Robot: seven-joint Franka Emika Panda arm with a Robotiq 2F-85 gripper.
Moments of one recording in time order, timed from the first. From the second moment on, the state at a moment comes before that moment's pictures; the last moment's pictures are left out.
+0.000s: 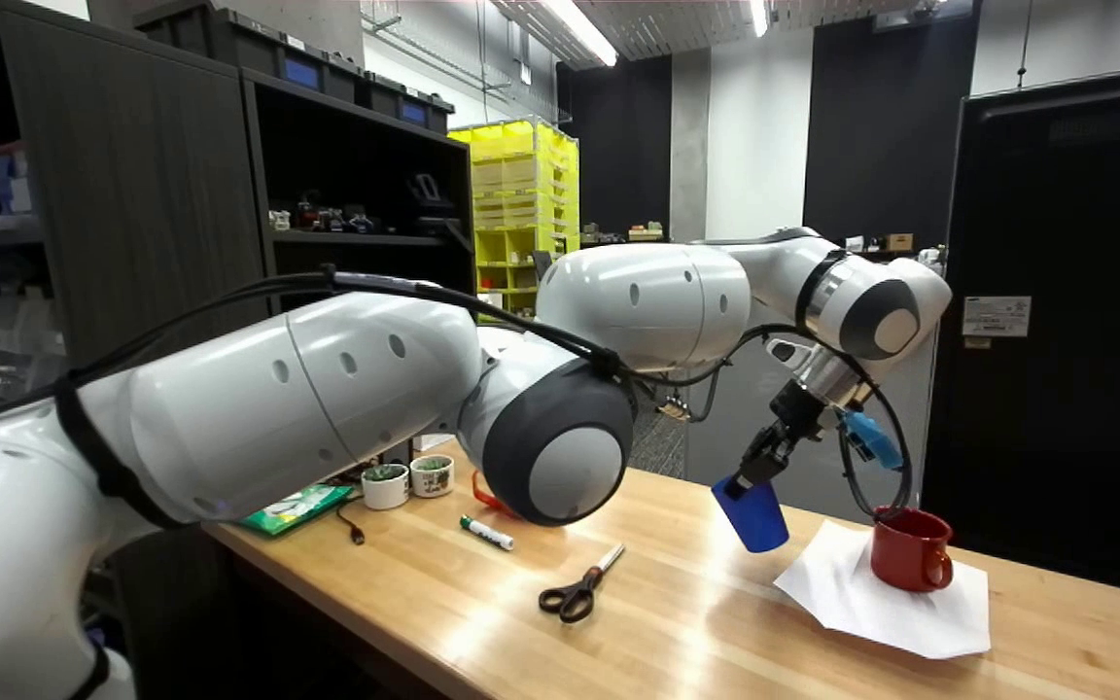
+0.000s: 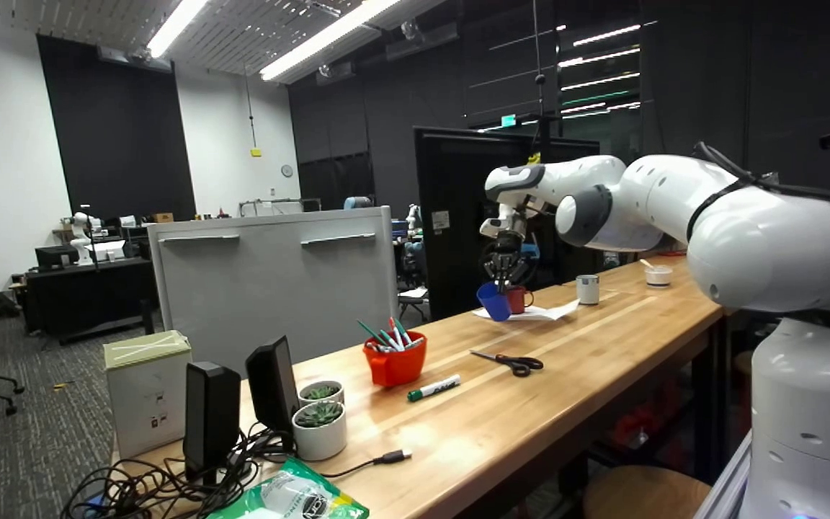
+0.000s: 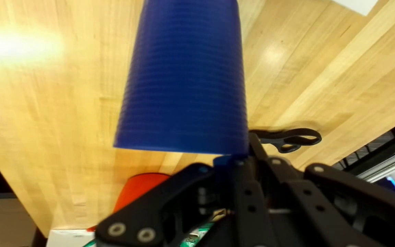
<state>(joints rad) -0.59 1.20 0.17 -0.37 0.23 1.15 -2.26</state>
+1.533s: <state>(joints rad) -0.48 1.22 0.14 -0.37 0.20 1.08 -2.36</state>
